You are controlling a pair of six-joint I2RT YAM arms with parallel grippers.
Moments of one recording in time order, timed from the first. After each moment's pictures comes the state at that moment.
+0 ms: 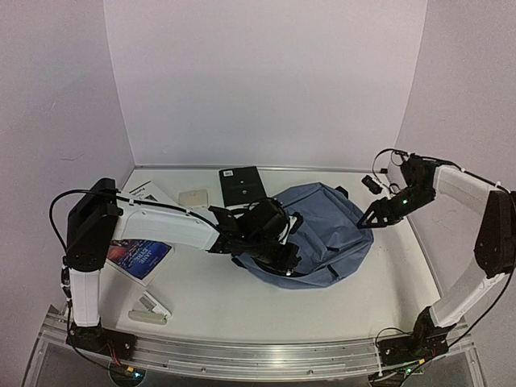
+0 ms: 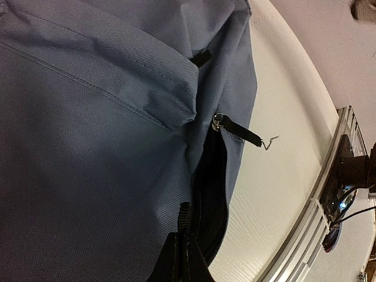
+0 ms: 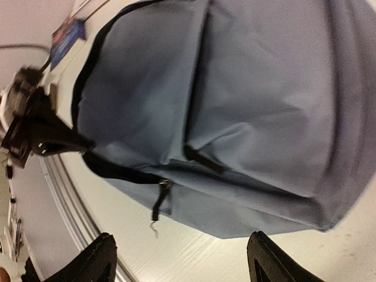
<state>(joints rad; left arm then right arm) -1.14 2.01 1.44 -0.22 0.11 -0.58 0.05 1.56 1.20 -1.01 -0.74 -0.48</state>
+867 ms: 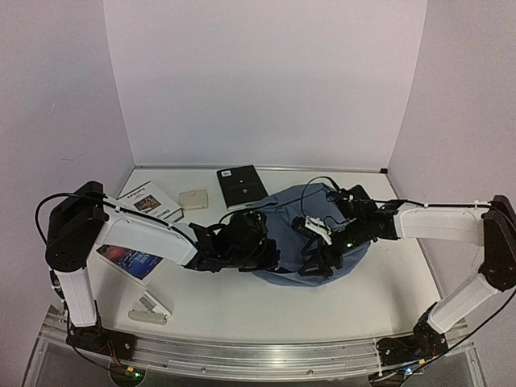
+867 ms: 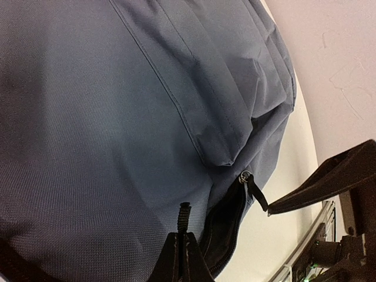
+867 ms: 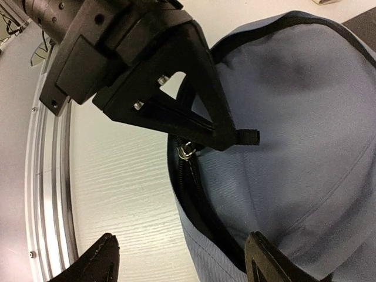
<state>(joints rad) -1.14 1.88 1.15 0.07 -0.12 -0.98 0.65 1.50 0.90 -0.40 -0.62 -0.48</state>
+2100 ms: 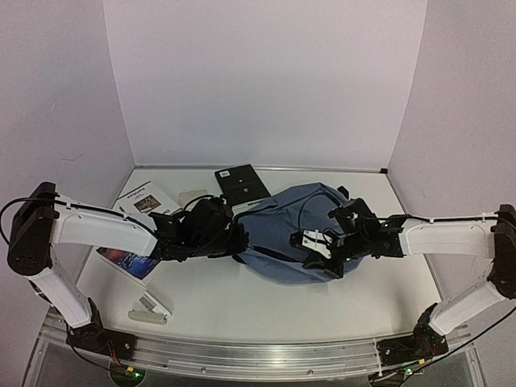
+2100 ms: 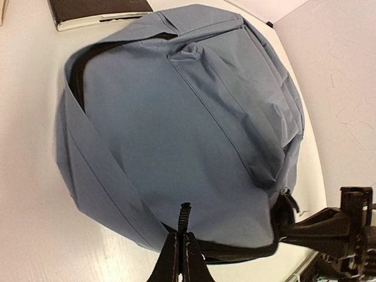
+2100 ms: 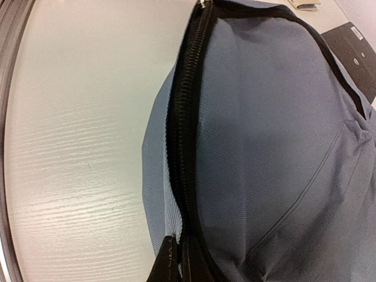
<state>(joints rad) -1.05 1.62 0.98 -0.01 -0.22 -0.93 0.75 1.42 0.78 -0.26 -0.28 -0.59</state>
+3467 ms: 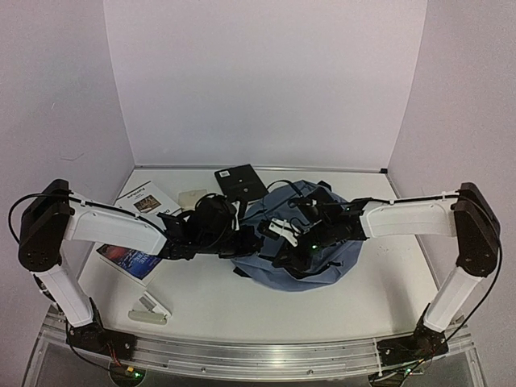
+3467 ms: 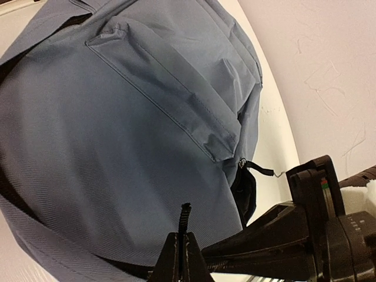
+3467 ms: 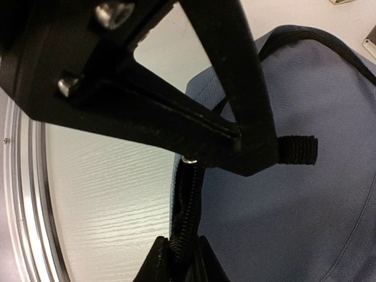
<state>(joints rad) -1.02 1.69 0.99 0.12 0.01 -0.88 0.84 1.71 1.09 -0.35 -0.41 -0.30</state>
